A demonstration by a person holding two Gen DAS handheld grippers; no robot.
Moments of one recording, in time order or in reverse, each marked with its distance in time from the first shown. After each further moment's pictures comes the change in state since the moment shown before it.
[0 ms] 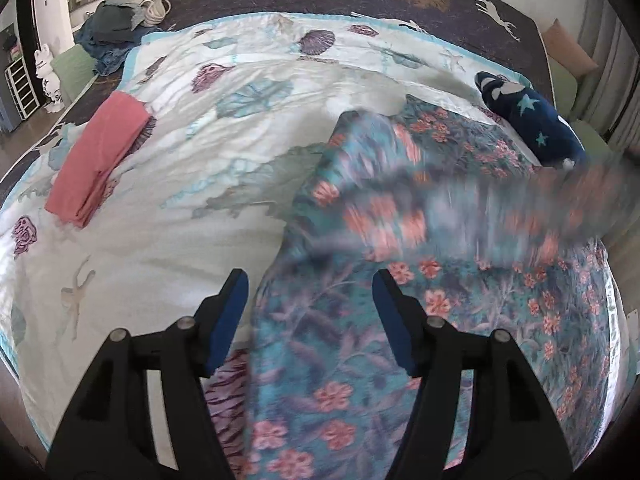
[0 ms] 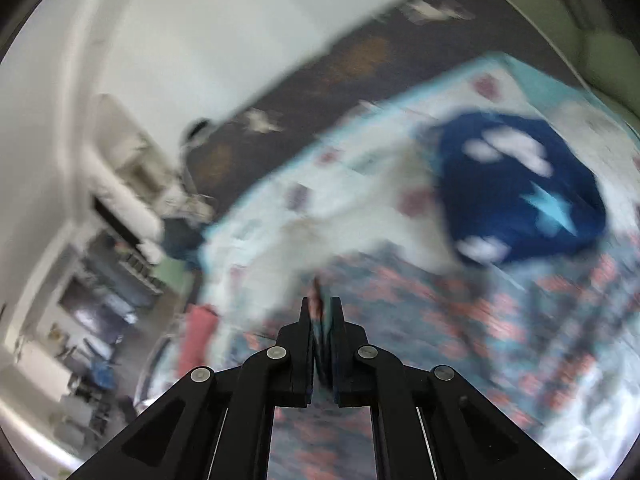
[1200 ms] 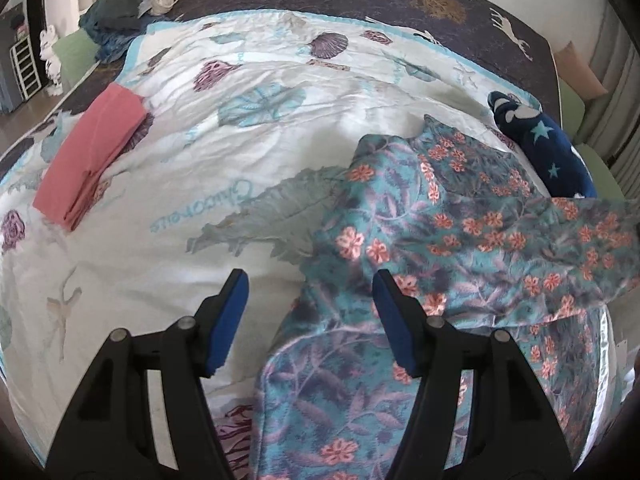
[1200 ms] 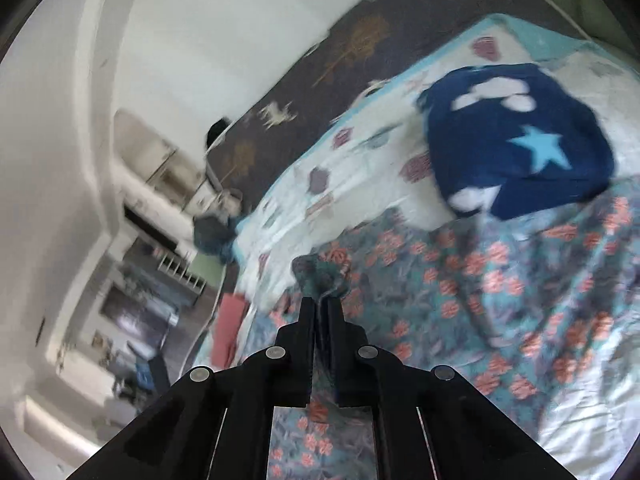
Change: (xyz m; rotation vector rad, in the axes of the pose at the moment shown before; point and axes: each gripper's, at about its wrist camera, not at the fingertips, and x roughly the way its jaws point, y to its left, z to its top) left arm 0.019 0.016 0.022 -0.084 0.000 -0.025; right arm -0.028 -0.059 -0.023 0.094 0.020 0.147
